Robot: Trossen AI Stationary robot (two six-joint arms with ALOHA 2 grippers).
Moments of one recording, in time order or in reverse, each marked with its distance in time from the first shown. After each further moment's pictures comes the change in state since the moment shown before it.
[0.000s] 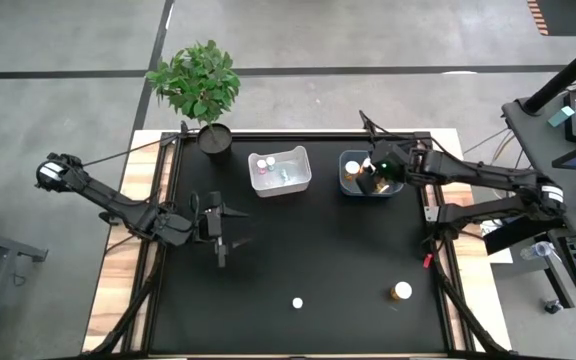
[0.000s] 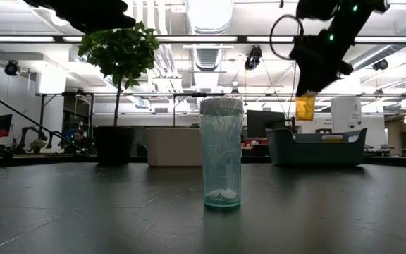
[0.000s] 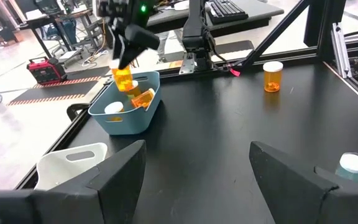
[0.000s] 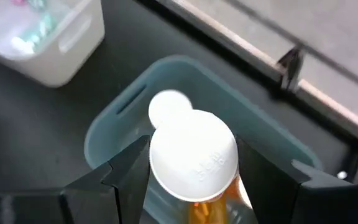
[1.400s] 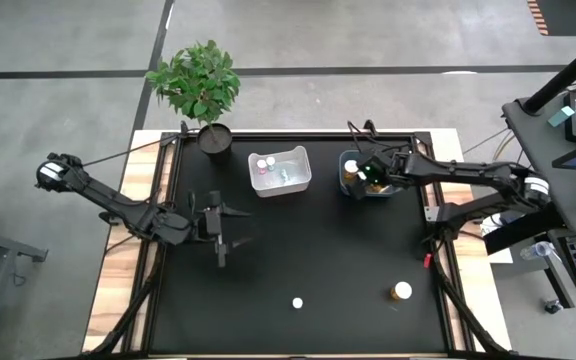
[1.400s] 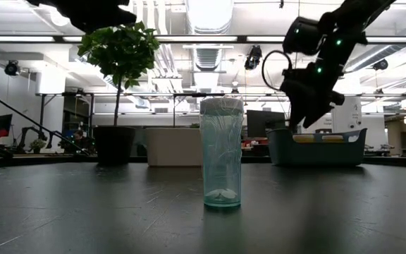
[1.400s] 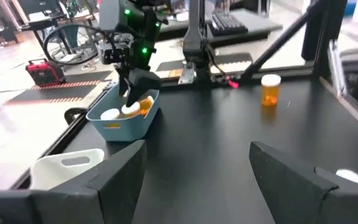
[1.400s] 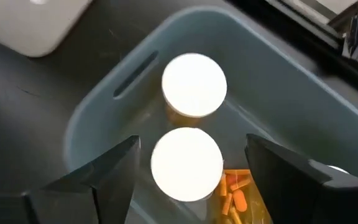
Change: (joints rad) left arm 0.000 0.000 -0.006 0.050 0.000 -0.020; right arm -0.052 0.172 -0.108 0.196 -0.107 0.003
